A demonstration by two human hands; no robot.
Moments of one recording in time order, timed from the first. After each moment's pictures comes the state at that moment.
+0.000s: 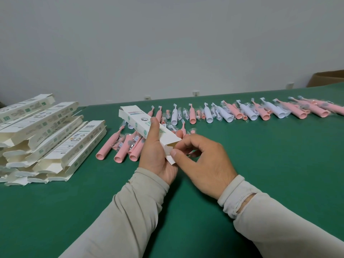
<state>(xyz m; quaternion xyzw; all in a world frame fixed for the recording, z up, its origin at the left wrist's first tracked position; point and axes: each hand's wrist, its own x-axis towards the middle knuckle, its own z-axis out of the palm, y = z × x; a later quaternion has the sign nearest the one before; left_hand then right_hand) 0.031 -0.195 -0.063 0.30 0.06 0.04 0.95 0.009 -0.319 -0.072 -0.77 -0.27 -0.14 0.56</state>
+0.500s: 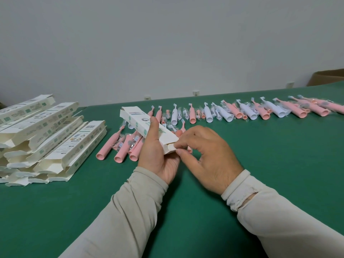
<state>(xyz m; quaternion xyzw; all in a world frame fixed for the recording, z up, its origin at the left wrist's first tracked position) 0.029 -0.195 -0.060 0.35 0.02 0.04 0.94 0.015 -0.331 -0.064 -0.80 -0.36 -0.28 0.39</state>
